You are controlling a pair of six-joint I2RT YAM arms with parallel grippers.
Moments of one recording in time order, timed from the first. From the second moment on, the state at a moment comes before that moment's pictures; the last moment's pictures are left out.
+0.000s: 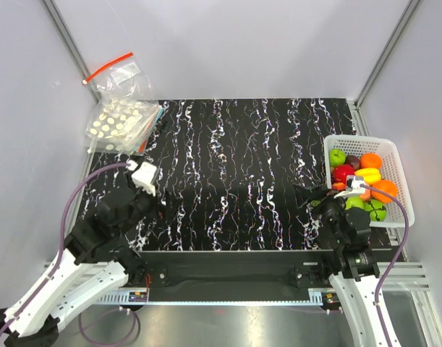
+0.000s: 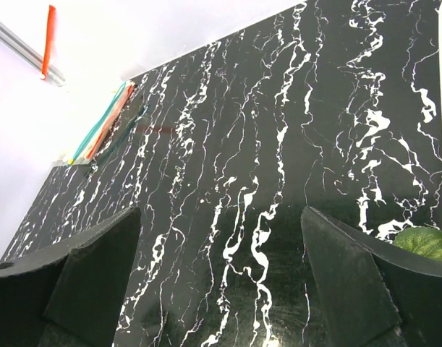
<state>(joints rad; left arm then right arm) -0.71 0.45 0.75 -0.65 -0.12 -0.18 0.17 0.15 0.30 -0.20 -0.11 0.53</state>
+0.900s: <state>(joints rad) -0.31 1.96 1.87 -0.71 -0.54 -0.14 0.17 0.12 0.30 -0.22 -0.10 0.54</state>
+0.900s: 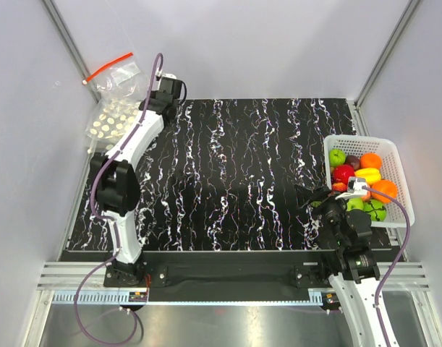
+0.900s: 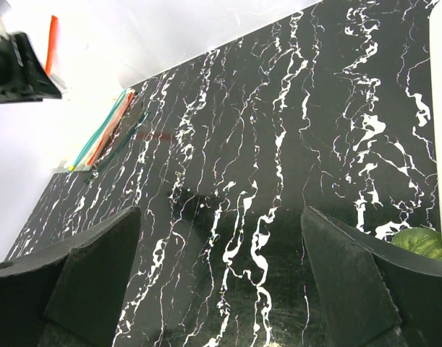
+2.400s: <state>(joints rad) -0.10 2.36 1.89 -0.32 -0.69 0.28 0.17 0.13 0.29 -0.21 -0.09 0.55</state>
